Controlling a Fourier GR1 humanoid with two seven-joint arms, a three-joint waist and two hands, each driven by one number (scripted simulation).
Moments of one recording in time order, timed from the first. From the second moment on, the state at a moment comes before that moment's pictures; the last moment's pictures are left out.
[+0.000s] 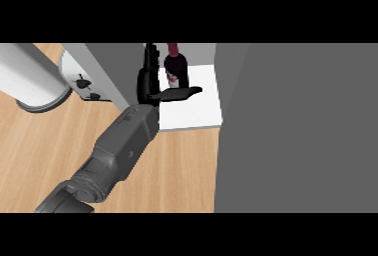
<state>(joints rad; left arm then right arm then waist) -1.05 0.00 -0.04 -0.16 0.54 0.29 -0.87 -0.12 -0.03 0.08 -2.42 -0.17 0.17 0.62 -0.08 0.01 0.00</state>
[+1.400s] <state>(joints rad) -0.46 0.01 -0.71 -1.09 0.73 0.74 -0.73 -0.06 -0.05 0.06 -2.45 -0.13 0.14 0.60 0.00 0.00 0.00</state>
